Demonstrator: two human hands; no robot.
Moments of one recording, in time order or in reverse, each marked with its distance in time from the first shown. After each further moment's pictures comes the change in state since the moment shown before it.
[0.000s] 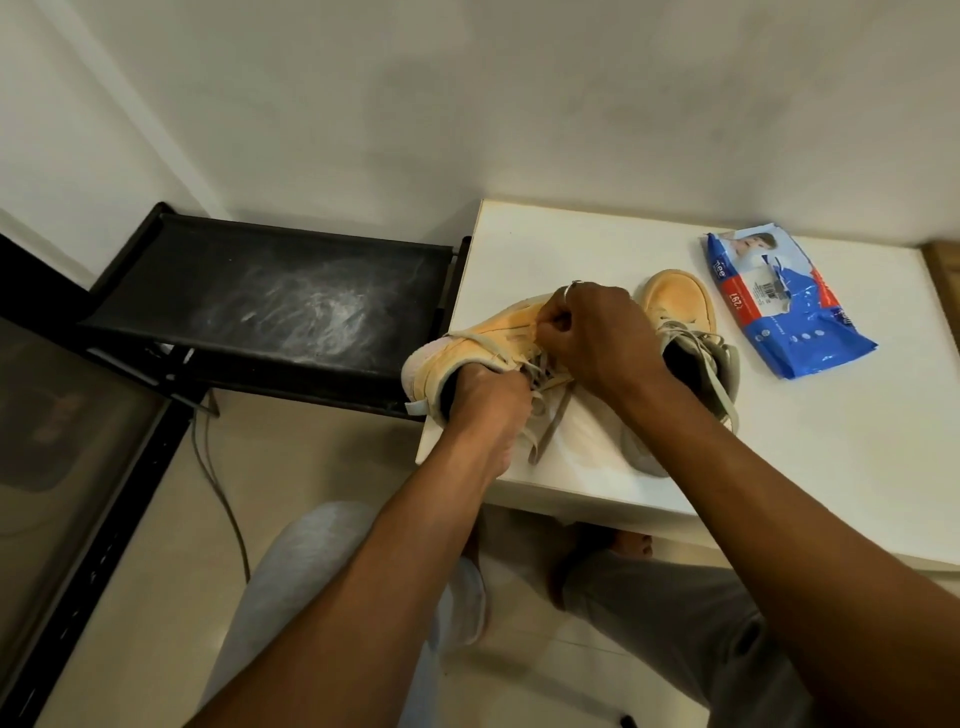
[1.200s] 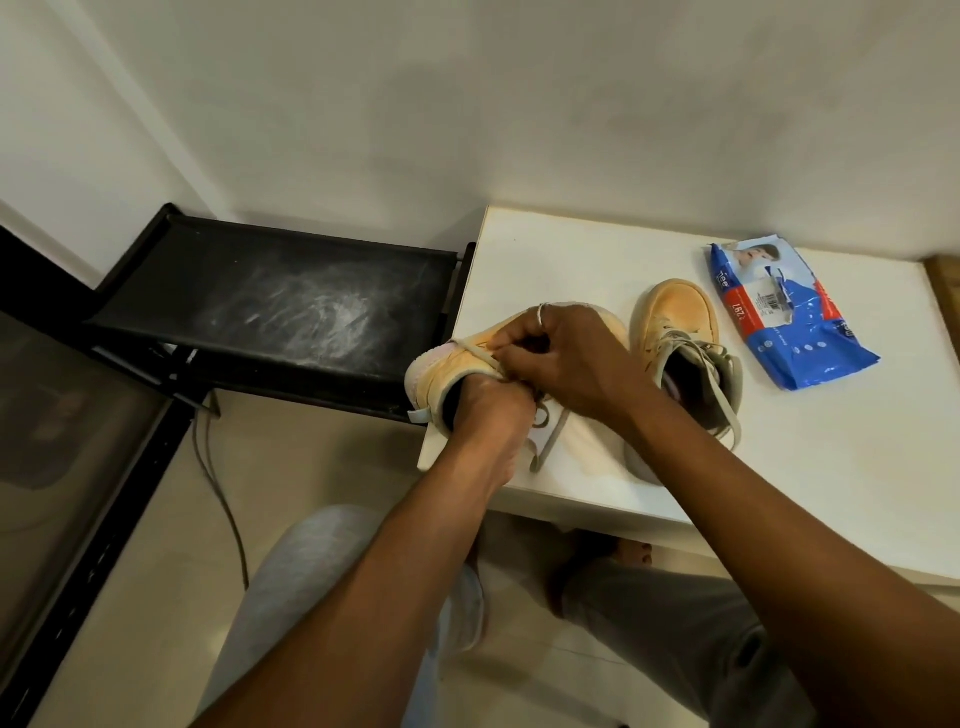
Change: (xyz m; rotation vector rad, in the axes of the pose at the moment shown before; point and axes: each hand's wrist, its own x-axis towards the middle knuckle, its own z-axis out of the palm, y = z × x) left_hand -0.007 0.008 0.003 -0.252 0.006 -0.150; right_hand -0.010 -0.023 -0.006 0.417 -0.229 -0.083
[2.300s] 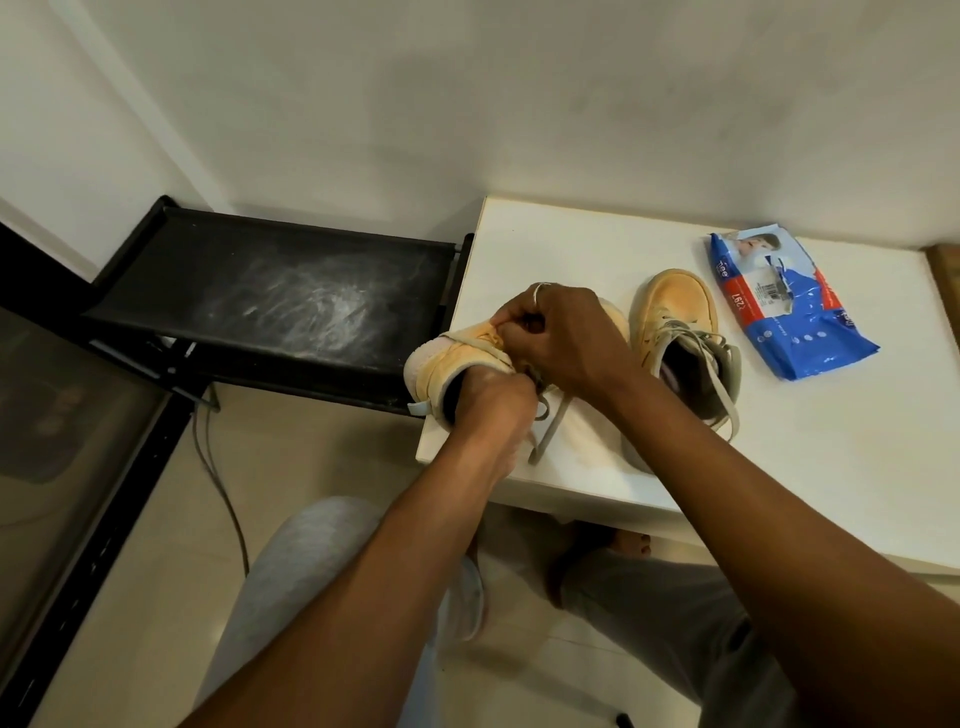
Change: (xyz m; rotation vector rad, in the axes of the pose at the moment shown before) left_hand -0.005 0.003 0.001 0.250 0.017 -0.004; right_hand 0.011 0.002 0.007 -0.081 0.079 -0.037
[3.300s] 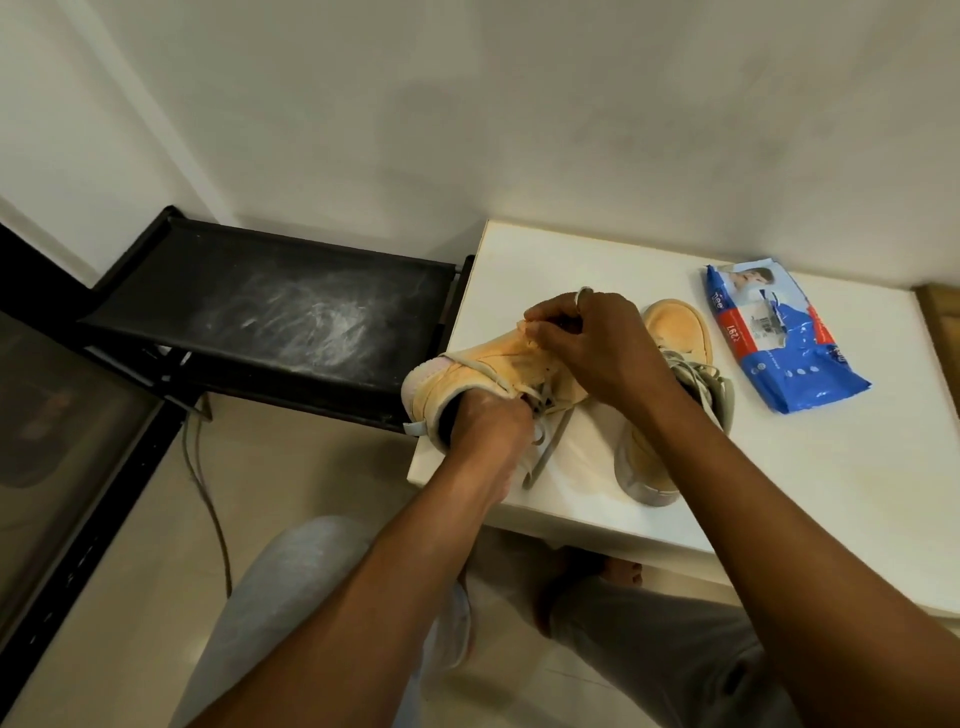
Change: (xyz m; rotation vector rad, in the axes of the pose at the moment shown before) left_hand -0.006 -0.005 -0.002 0.060 -0.055 0.095; right_hand 0.004 0.018 -0.027 -0.018 0.063 0.098
